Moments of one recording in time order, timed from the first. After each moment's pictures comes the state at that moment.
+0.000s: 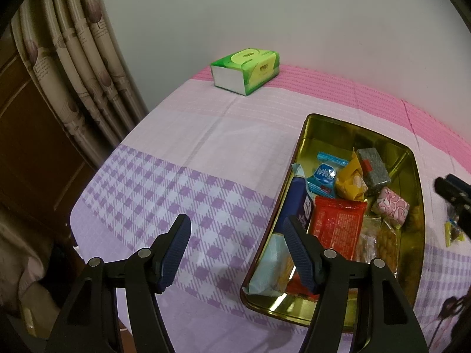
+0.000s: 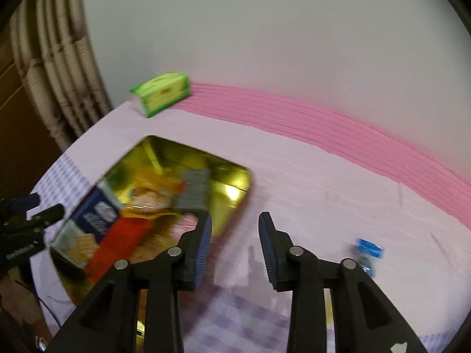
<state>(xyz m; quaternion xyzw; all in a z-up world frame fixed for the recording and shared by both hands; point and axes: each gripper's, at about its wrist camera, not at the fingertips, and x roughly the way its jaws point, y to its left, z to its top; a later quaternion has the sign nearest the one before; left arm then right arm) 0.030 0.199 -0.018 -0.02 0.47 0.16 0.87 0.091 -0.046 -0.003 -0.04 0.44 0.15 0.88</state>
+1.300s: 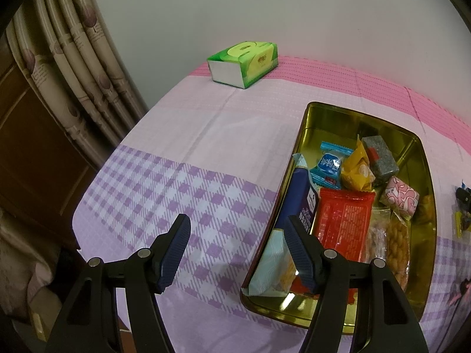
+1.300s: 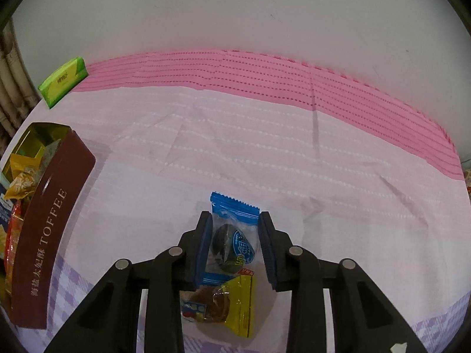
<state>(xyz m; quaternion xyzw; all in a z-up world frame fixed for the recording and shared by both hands) 0.032 0.197 -0.029 0.00 0.48 0.16 0.86 0.122 -0.166 -0.064 -0.03 0.51 0.02 0.86</state>
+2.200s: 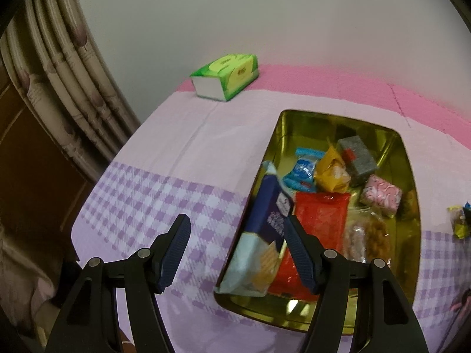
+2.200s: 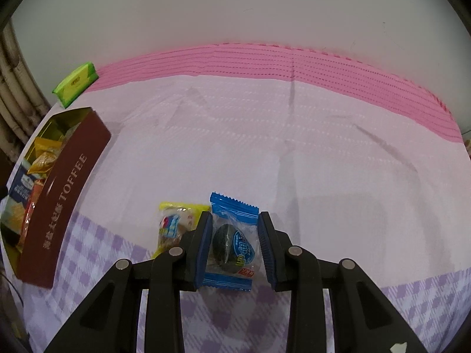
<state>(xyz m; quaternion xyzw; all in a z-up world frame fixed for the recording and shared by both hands) 0.033 0.167 -0.020 0.03 0.45 0.14 0.88 0.068 -0.188 -0.061 0.02 0.51 0.04 0.86</state>
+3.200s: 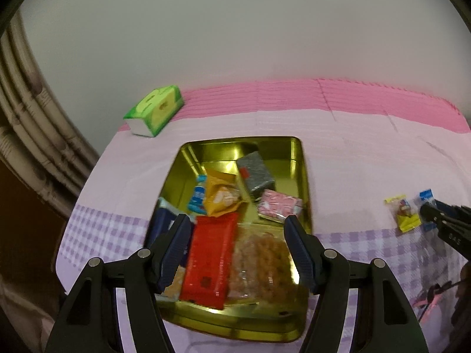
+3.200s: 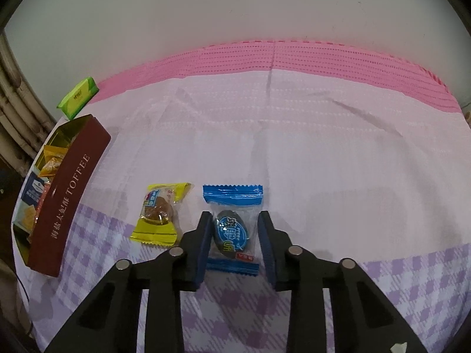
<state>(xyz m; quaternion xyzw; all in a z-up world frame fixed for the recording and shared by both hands) 0.044 0.059 0.001 0.09 0.45 0.03 0.89 0.045 -0.223 -0.065 0.07 0.51 0.04 0.86</state>
